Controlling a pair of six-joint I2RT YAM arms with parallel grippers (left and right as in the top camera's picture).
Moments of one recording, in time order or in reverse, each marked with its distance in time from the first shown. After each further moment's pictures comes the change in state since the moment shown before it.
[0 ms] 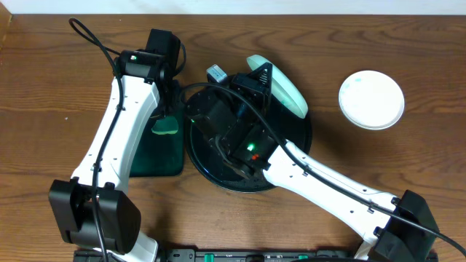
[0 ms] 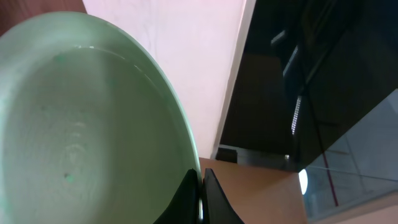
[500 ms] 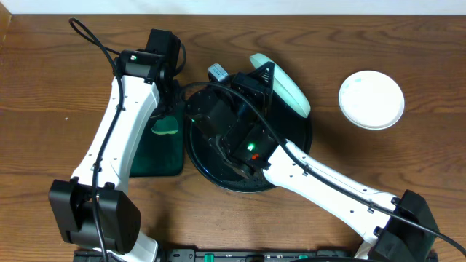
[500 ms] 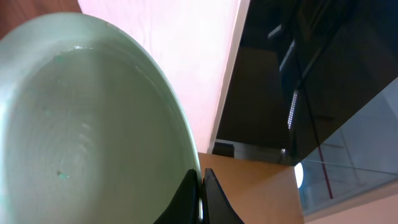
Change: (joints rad) left arm 0.000 0.000 0.000 0.000 0.000 0.000; right arm 0.000 0.000 0.000 0.025 0.023 -0.016
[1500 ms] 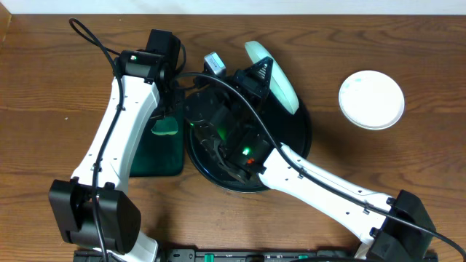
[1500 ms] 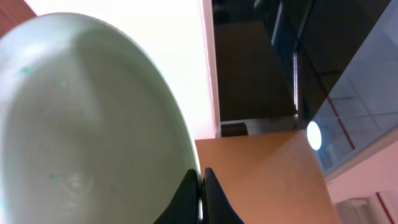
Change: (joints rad) left arm 0.000 0.000 -0.001 -0.006 0.000 0.000; right arm 0.027 0.010 -0.004 0.294 0.114 -0.030
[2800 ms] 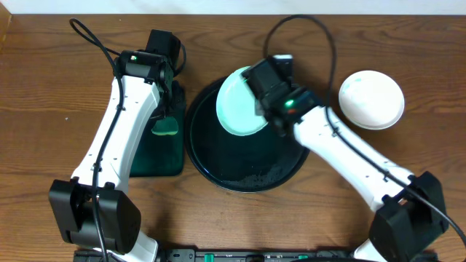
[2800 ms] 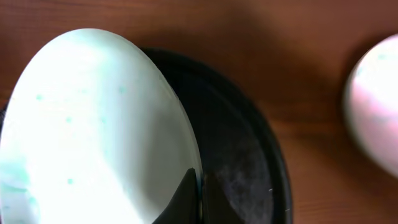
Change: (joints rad) left arm 0.000 0.000 -0.002 0.005 0.003 0.003; right arm -0.390 0.018 0.002 -0.780 -1.152 1.721
